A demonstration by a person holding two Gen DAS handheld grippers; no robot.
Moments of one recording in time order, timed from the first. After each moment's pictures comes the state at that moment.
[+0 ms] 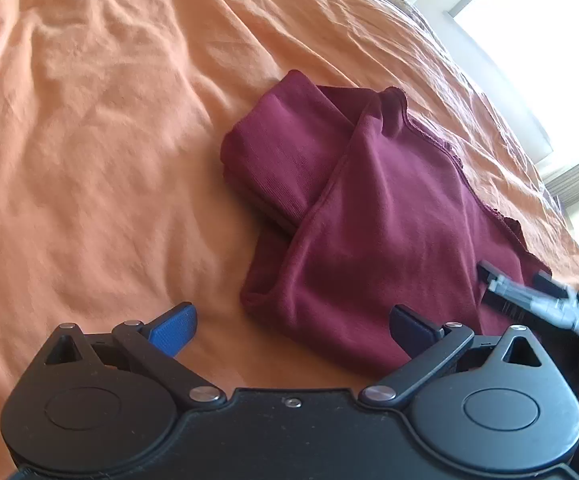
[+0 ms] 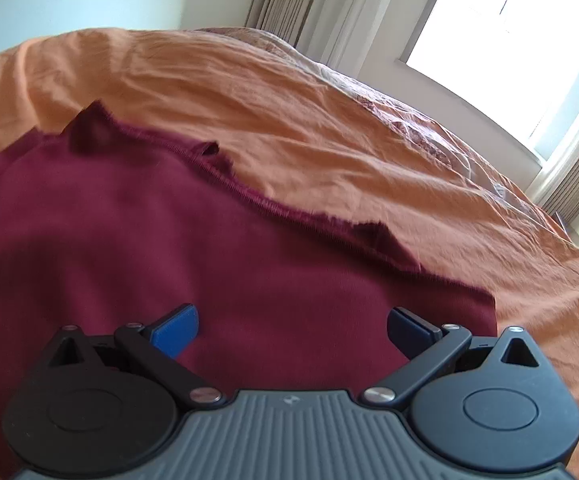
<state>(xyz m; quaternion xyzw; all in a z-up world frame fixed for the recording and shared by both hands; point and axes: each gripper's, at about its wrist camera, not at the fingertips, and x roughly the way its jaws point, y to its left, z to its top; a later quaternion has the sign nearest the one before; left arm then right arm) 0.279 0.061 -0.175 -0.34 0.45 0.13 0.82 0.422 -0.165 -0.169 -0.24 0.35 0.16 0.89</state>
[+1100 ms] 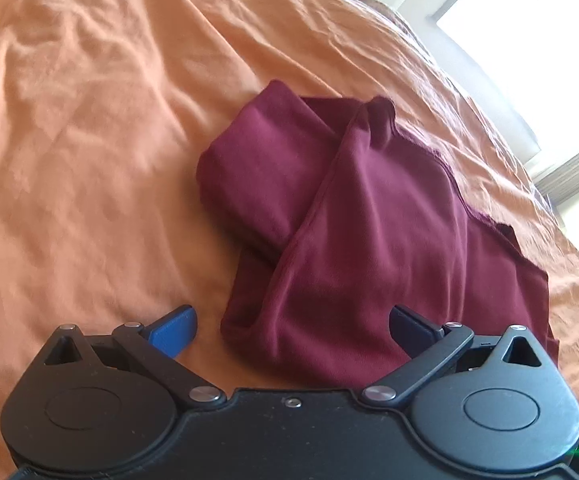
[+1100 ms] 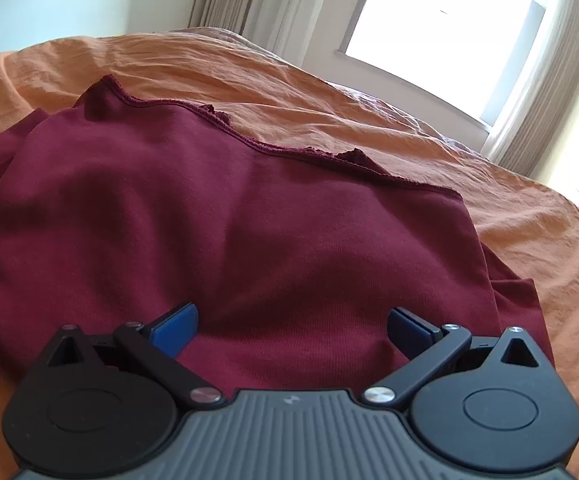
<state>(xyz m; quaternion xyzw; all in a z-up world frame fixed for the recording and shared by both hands) 0.296 0.067 -0.179 -0.32 0.43 0.12 0.84 0.353 -0.164 -0.193 -0.19 0.34 0.08 0.92</state>
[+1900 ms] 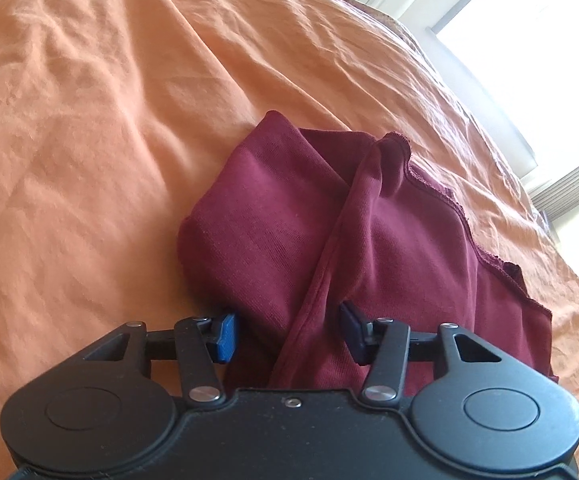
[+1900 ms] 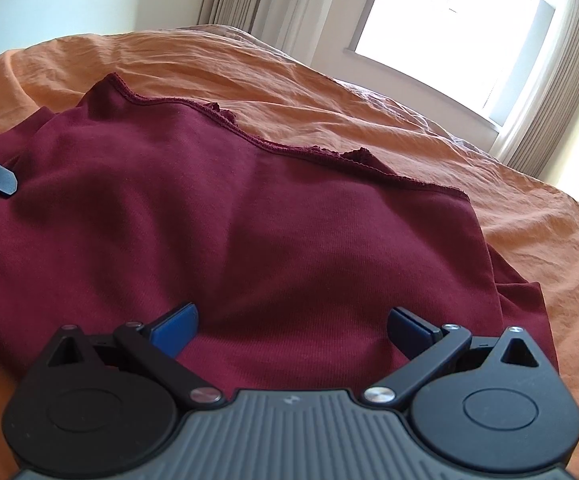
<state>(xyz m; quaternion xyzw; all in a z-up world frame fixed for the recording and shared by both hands) 0.336 0.088 -0.184 -0.33 0.42 0.12 0.84 0.356 -0.169 -0.192 -0.19 0.35 0.09 0.91</state>
